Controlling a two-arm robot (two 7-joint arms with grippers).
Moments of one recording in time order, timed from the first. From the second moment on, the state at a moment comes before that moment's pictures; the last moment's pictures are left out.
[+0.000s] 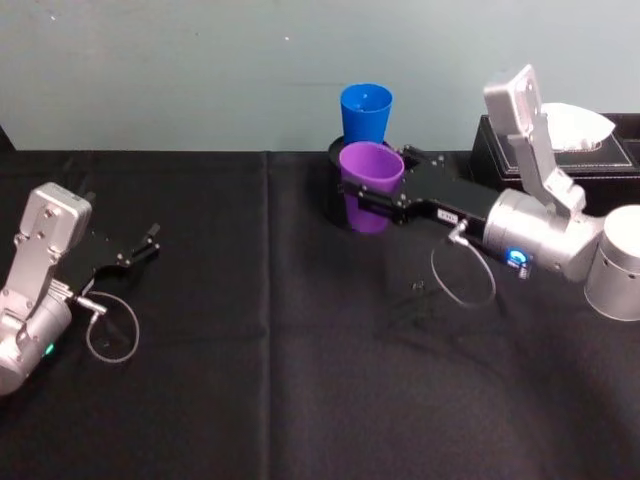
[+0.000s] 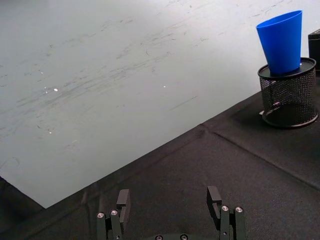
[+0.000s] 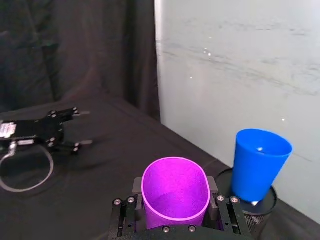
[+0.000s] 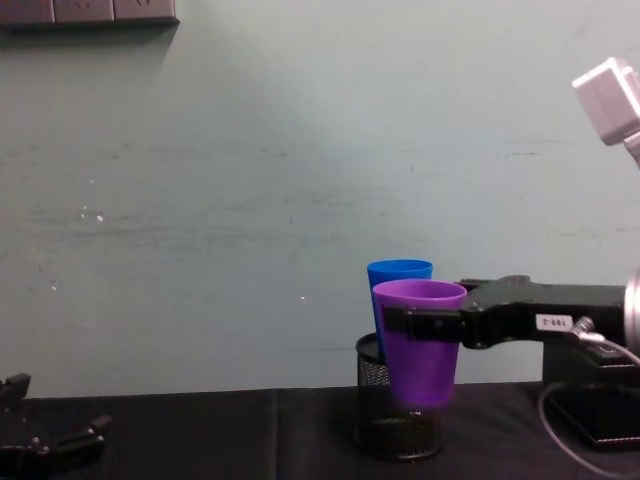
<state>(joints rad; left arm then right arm) -0.20 0.60 0.45 -1.41 -0.25 -0.12 0.03 0.50 0.43 -0.47 -1.32 0.43 0.07 0.60</state>
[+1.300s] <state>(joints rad) -0.20 0.60 0.45 -1.41 -0.25 -0.12 0.03 0.34 0.44 -0.51 -1.27 0.35 -0.13 0.62</state>
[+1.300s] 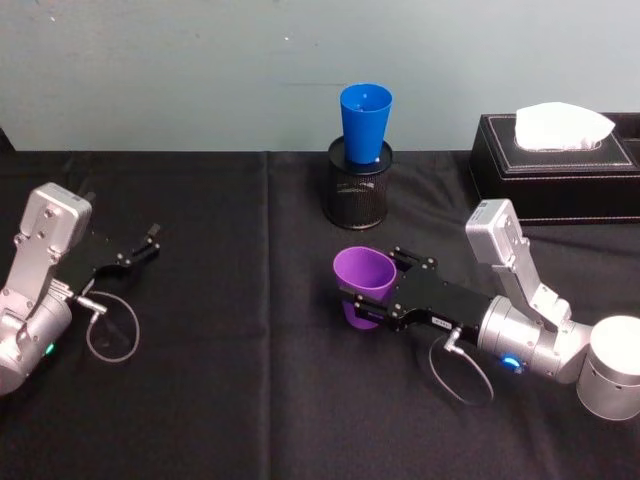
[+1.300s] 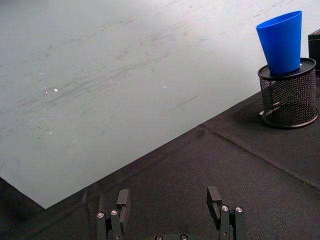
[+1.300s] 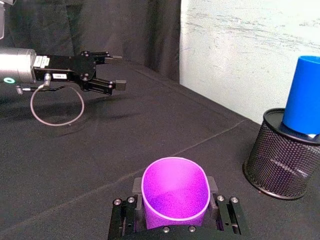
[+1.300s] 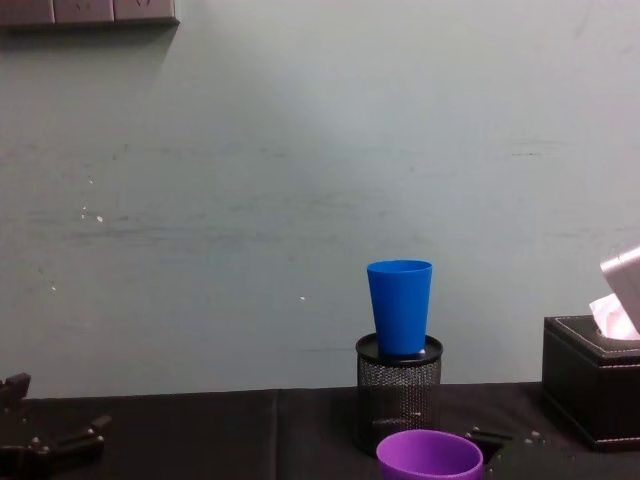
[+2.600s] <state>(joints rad) -0.20 0.60 0.45 -1.41 -0.25 -0.12 0.03 0.34 0.44 -0.49 -1.31 0.34 -0.13 0.62</state>
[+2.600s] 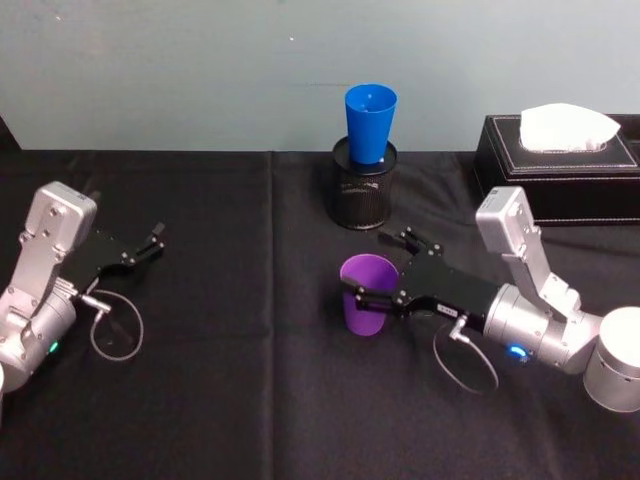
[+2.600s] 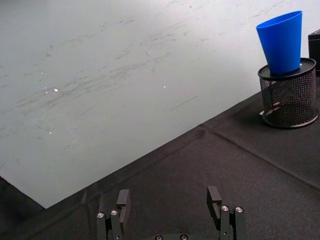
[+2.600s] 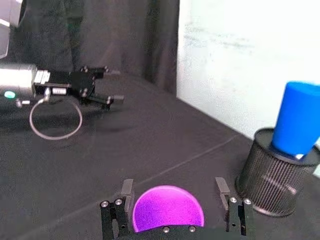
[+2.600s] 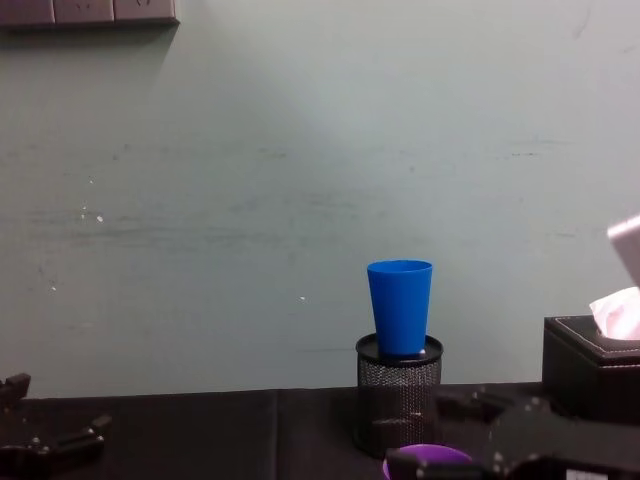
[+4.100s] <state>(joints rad) -0.20 0.60 0.45 -1.41 -0.25 -0.12 0.03 0.15 0.34 -0.27 -1.46 0.15 0.03 0.08</state>
